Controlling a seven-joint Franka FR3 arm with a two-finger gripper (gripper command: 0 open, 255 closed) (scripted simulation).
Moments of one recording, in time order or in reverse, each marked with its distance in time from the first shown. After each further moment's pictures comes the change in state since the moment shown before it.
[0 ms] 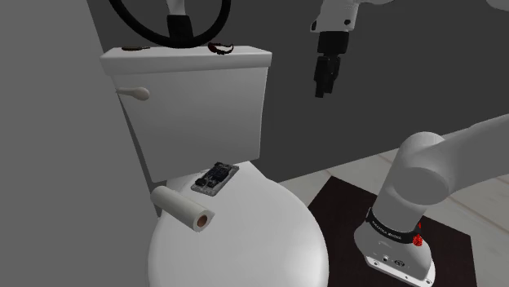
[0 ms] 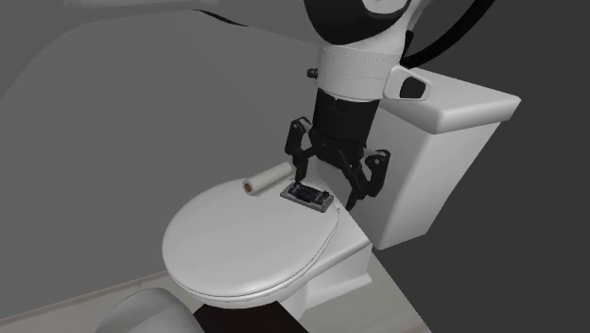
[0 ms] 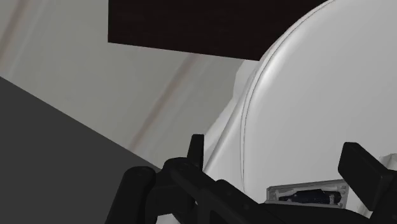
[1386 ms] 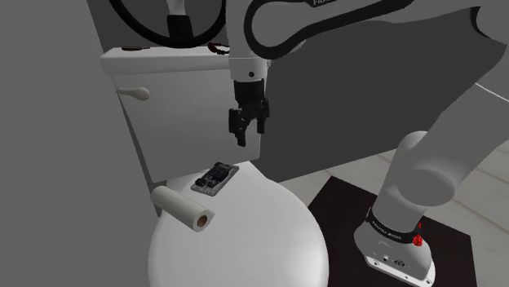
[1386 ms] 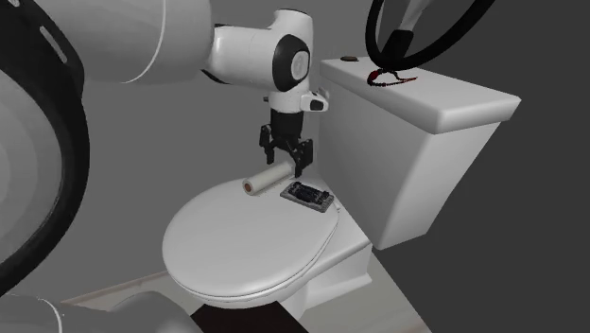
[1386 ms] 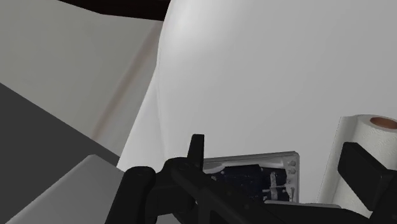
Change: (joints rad) arm 0.087 0.460 0.373 0.096 0.102 0.356 0.388
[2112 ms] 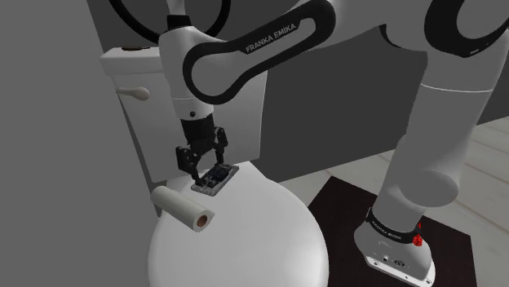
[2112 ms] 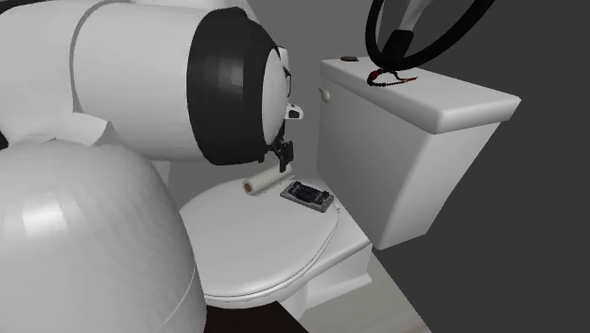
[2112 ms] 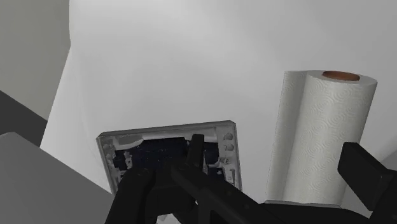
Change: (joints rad) arm 0.062 0.427 0.145 0.258 -0.156 0.118 0.281
